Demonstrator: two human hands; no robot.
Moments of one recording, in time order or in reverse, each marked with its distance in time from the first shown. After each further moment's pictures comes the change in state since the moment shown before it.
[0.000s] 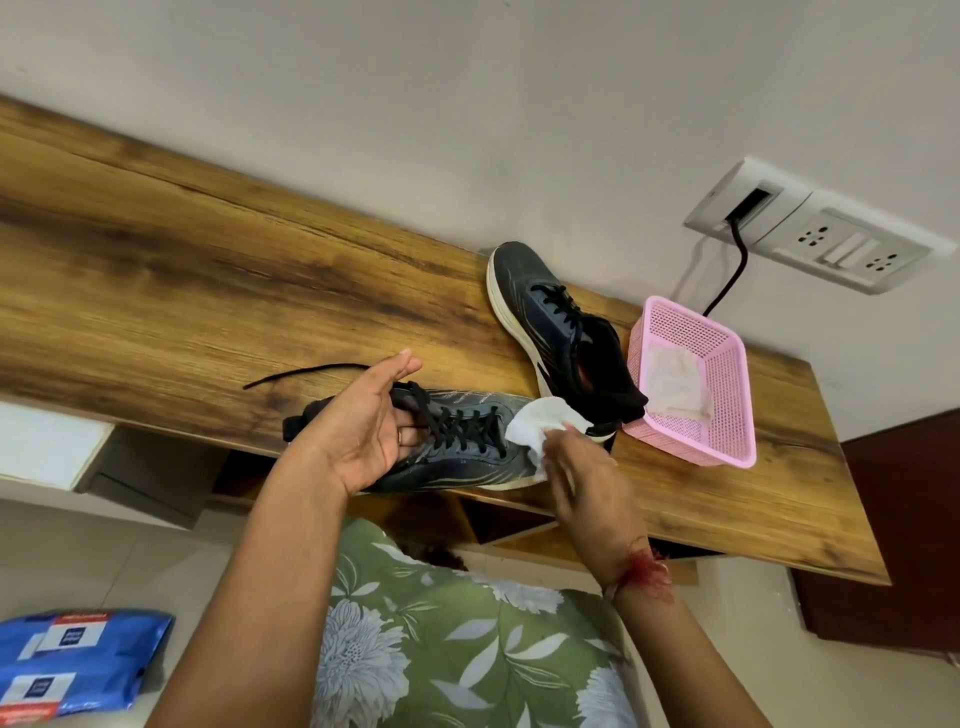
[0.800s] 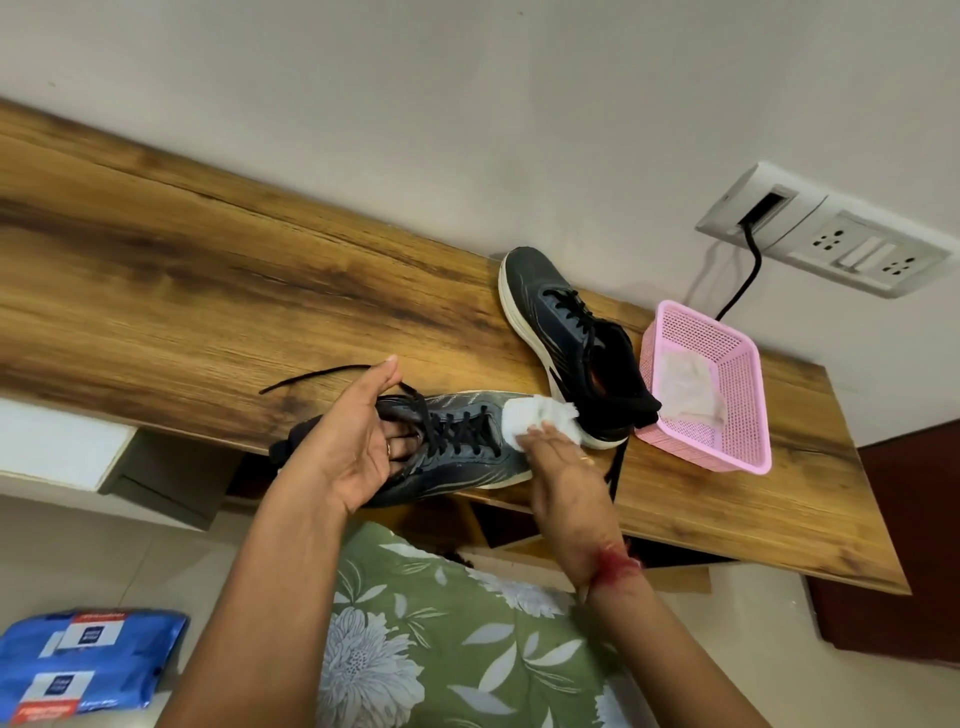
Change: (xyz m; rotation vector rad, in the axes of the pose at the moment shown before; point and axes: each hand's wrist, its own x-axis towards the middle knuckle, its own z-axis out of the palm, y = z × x) left_hand -0.009 -0.002 -0.012 -0.042 0.114 0.041; right_hand 0.006 -0.030 0.013 -0.099 -0.018 -0.008
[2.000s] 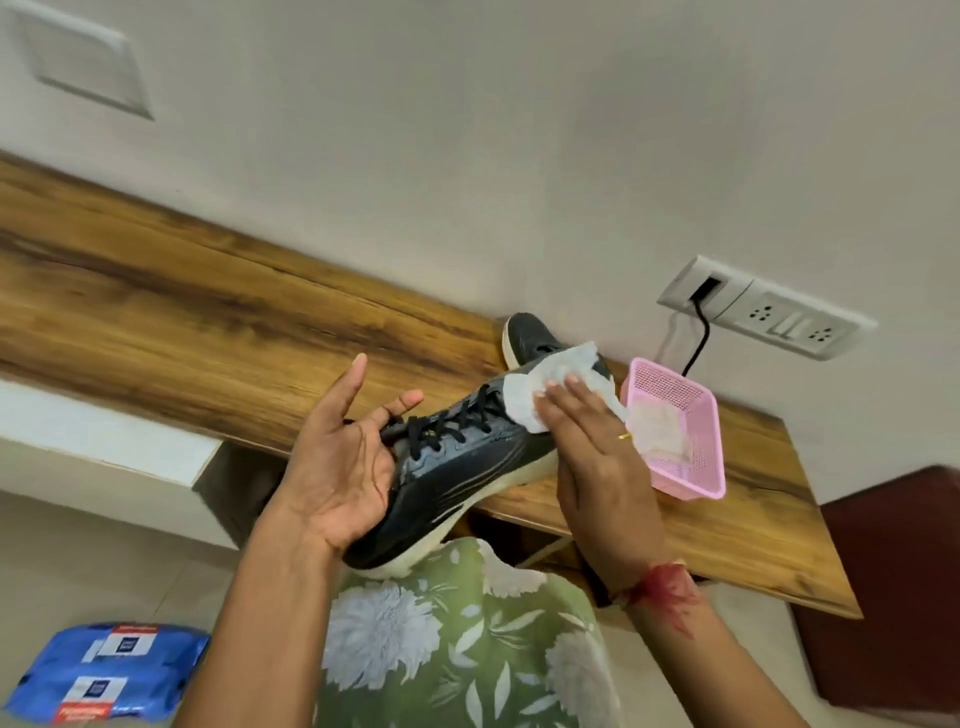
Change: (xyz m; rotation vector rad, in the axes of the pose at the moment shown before) left_hand -0.116 0.026 -0.007 -0.358 -0.304 0.029; right_hand -0.020 -0.066 -0.120 -0.046 0.390 -0.430
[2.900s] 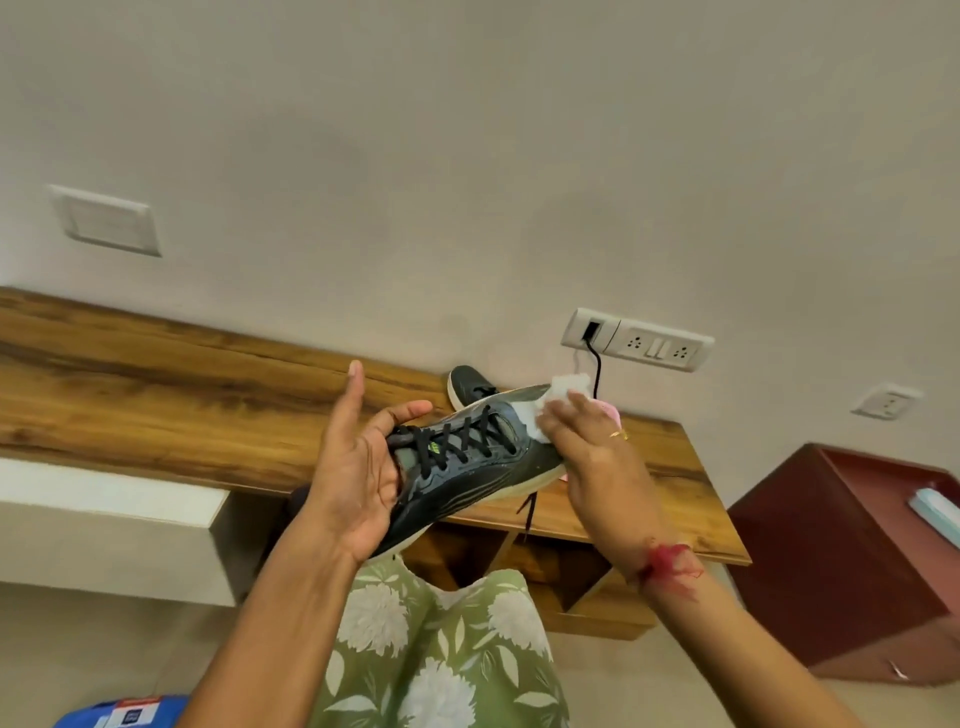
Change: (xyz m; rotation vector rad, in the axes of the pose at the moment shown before) left_hand -0.120 -0.032 0.102 0.425 -0.009 0.226; right_hand -0.038 -0.038 -0.137 -0.231 -0.018 0.131
